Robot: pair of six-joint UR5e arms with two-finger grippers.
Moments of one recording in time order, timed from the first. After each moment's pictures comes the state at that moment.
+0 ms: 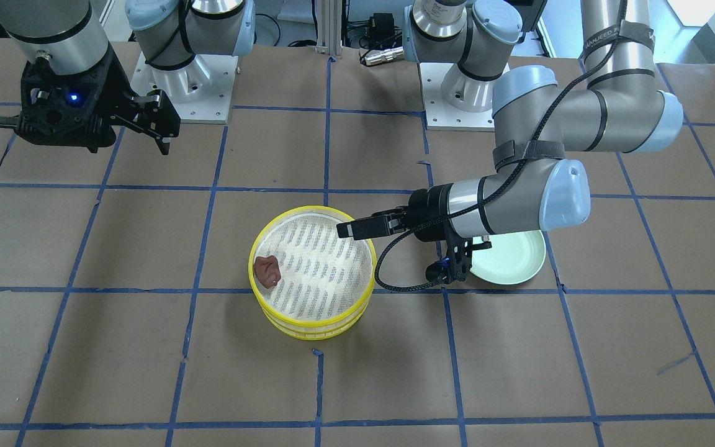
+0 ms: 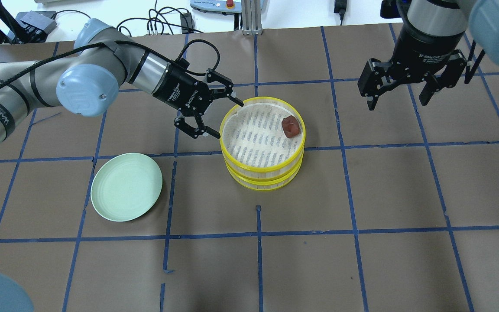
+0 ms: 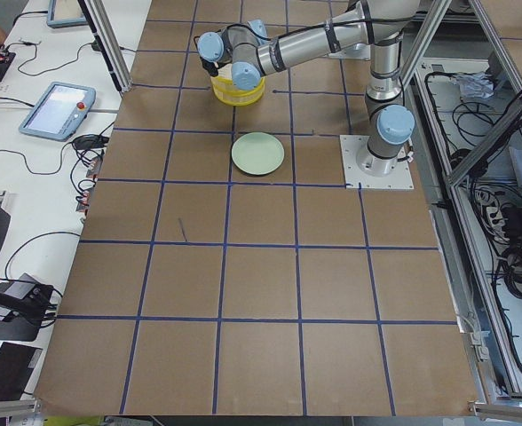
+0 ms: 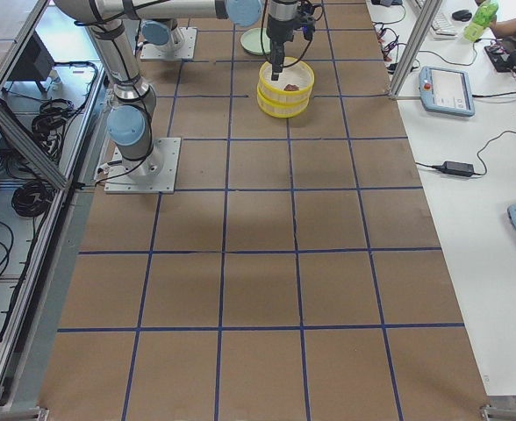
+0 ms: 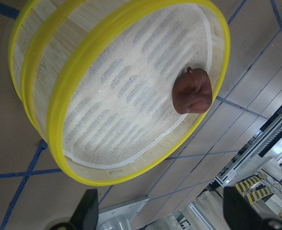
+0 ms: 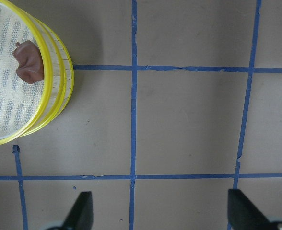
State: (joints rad) left arm -1.56 -1.88 -1.67 -1.50 0.75 -0.30; right arm 1.56 -1.56 1.54 -1.47 -1.62 -0.04
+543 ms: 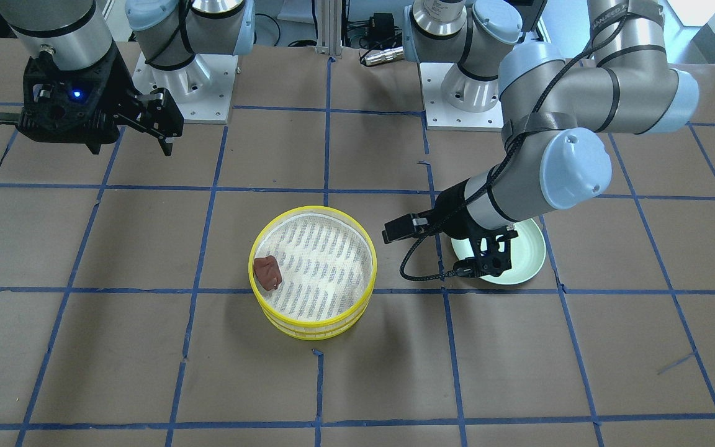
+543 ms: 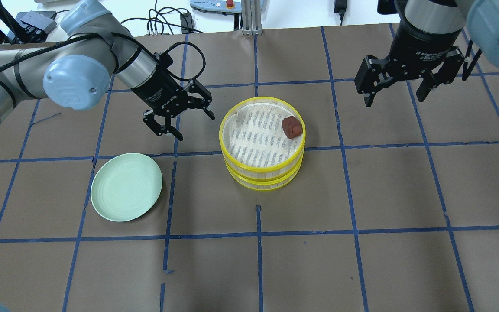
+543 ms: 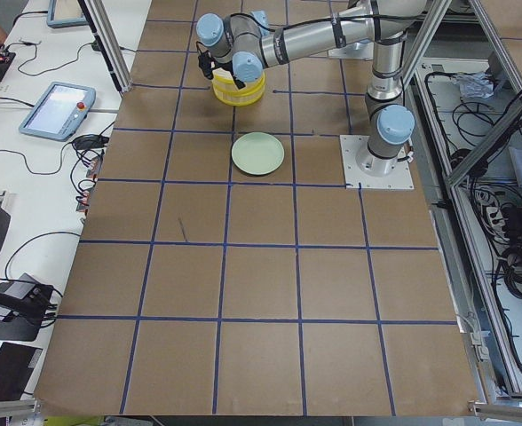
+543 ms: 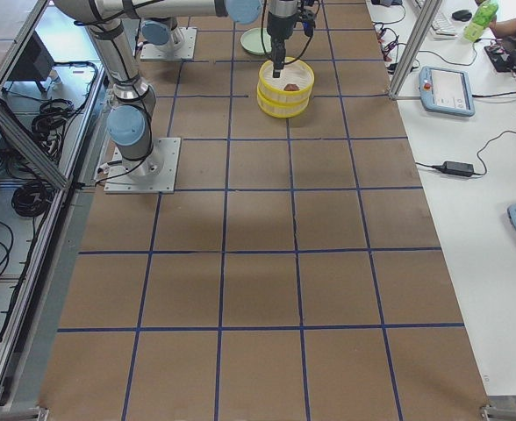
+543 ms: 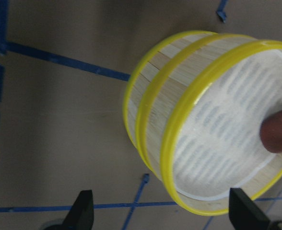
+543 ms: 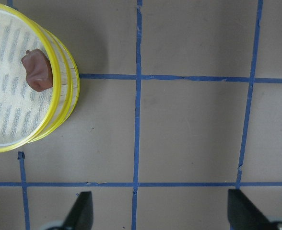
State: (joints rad) left arm -1.56 -1.83 -1.63 -1.47 1.22 -0.22; right arm 1.58 -1.56 1.52 -1.50 -1.62 -0.03
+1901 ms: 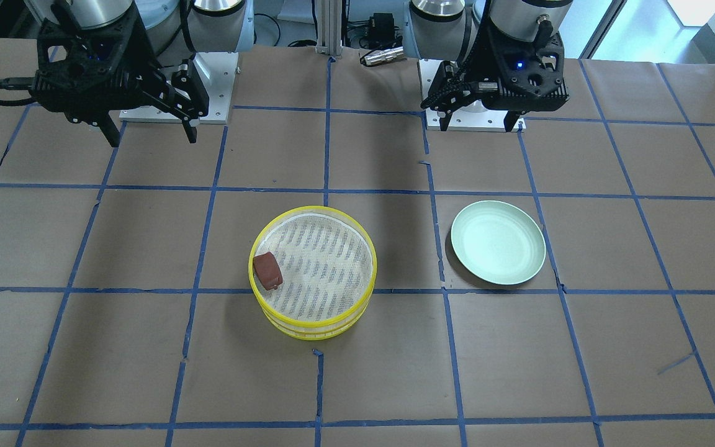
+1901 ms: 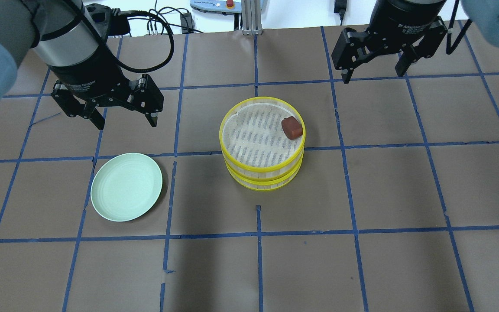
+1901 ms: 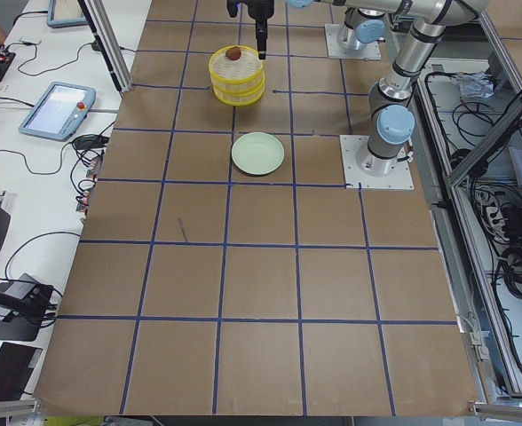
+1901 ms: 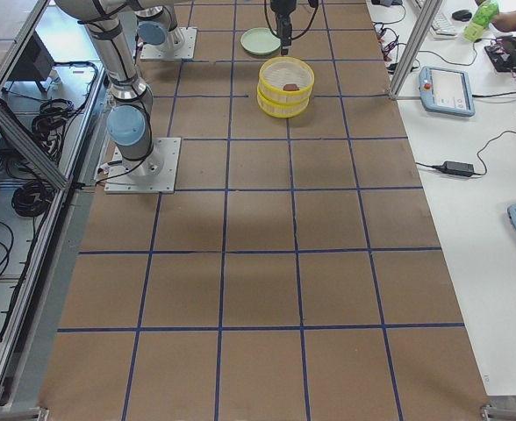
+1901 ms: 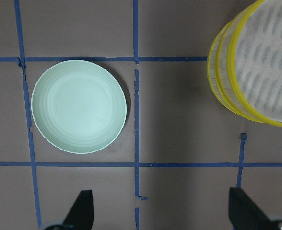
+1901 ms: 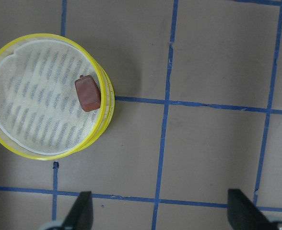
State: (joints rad) left arm -1.64 -1.52 -1.55 -1.69 1.57 -0.09; right arm 1.63 -1.54 1.42 -1.49 -1.54 -0.03
